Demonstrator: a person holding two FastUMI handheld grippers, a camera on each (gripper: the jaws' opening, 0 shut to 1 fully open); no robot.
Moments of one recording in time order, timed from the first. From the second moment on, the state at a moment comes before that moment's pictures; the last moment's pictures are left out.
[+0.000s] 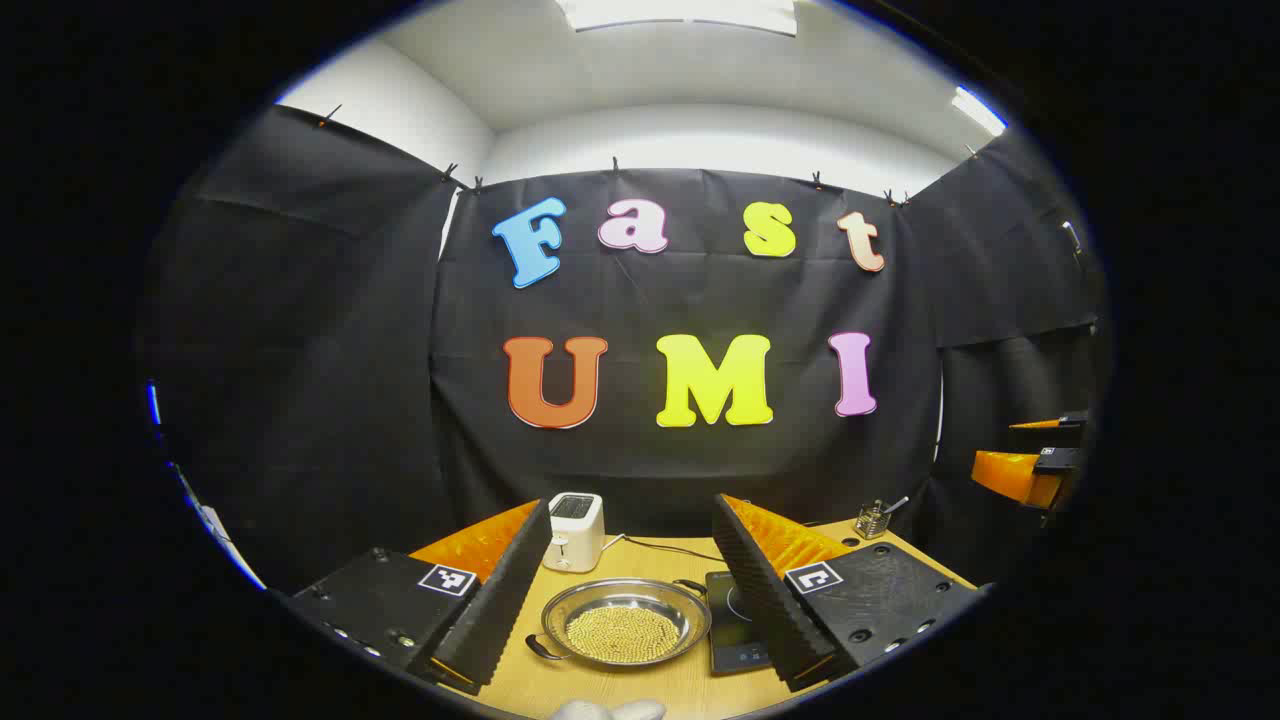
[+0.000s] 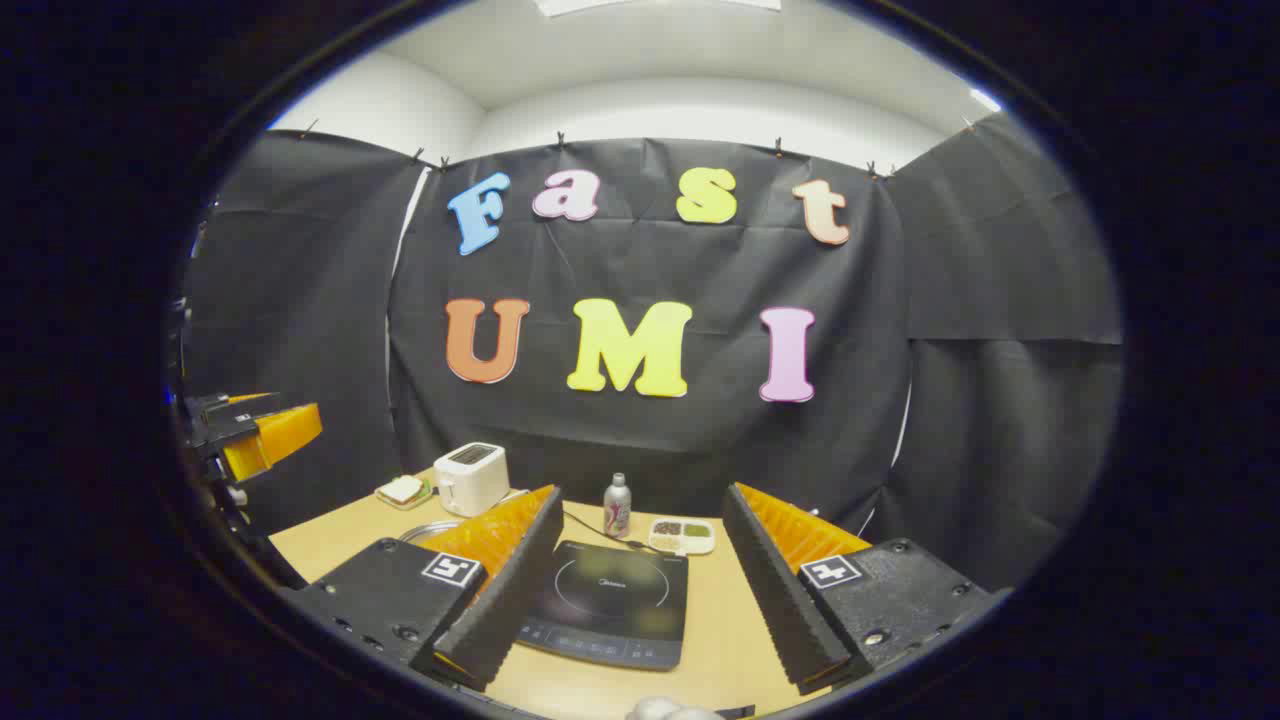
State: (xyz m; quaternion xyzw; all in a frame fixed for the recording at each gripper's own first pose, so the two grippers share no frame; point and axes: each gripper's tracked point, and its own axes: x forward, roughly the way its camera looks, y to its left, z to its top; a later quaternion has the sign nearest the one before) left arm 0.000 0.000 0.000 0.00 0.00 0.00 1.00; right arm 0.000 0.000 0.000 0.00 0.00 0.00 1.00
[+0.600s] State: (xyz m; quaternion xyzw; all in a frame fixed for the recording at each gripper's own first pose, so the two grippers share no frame) left arm 0.008 0.008 0.007 0.02 -0.01 0.00 1.00; right arm 0.000 0.008 0.010 0.00 -0.02 0.00 1.00
